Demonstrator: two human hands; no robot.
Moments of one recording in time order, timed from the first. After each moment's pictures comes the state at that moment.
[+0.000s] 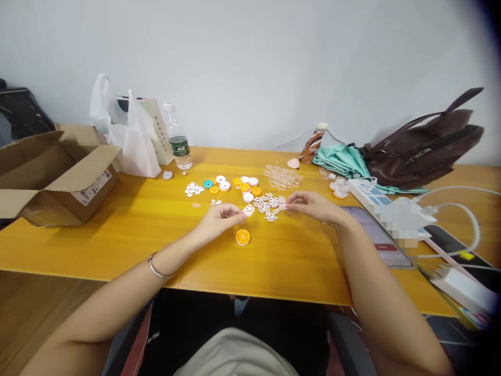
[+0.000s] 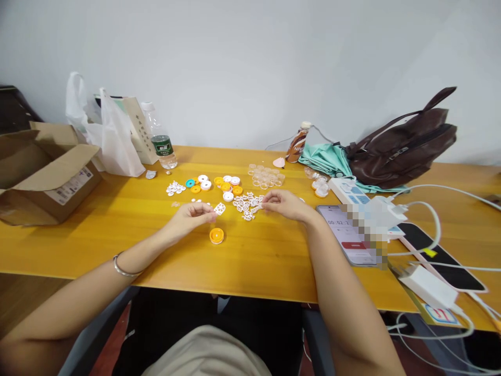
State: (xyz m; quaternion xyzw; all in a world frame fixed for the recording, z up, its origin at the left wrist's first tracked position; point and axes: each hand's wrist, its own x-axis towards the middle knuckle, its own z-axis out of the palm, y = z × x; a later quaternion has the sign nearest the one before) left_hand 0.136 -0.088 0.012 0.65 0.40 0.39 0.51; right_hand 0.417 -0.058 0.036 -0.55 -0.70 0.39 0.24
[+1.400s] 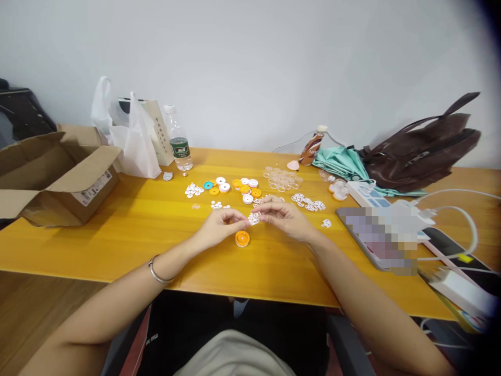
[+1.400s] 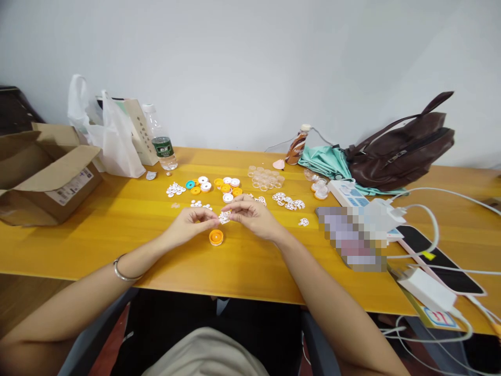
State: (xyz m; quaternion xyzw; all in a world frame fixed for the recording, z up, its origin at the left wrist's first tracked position) left_hand 0.138 -0.094 0.011 0.70 0.40 0.37 0.46; right_hand 0.344 -0.092 0.034 -0.34 -0.73 0.45 0.40
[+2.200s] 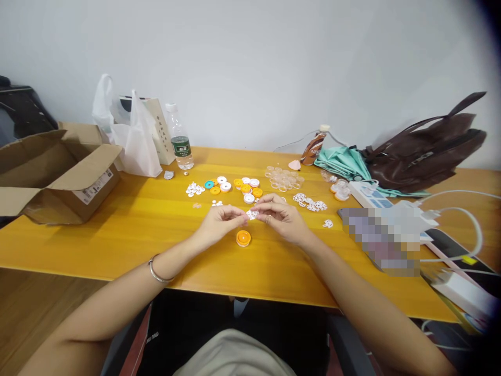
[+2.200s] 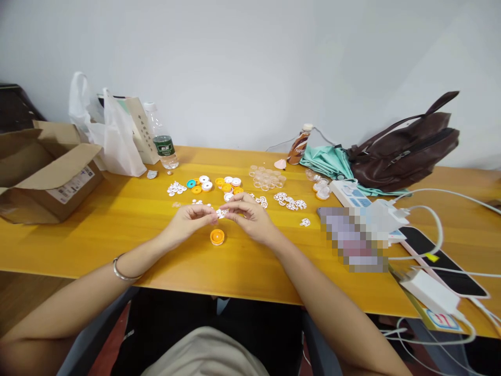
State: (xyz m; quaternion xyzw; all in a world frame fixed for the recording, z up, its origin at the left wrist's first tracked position) left_hand 0.137 -0.095 0.015 0.66 0.38 0.41 0.50; right_hand 0.335 -0.091 0.021 -0.32 -0.77 0.33 0.45
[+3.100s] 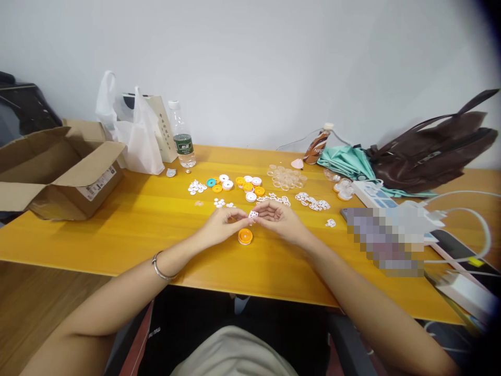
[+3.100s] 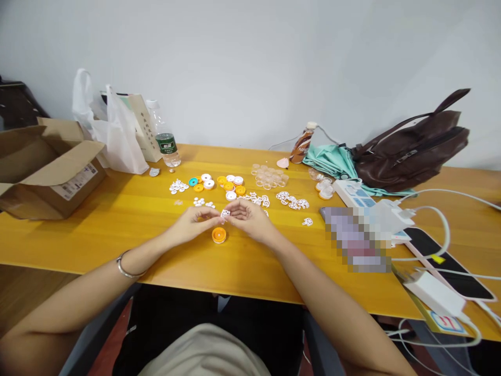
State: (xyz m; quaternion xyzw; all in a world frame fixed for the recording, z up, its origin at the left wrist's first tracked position) left_hand 0.136 -0.093 0.010 0.76 0.38 0.35 0.40; right_hand 0.325 -0.093 0.015 -0.39 -0.64 0.51 0.42
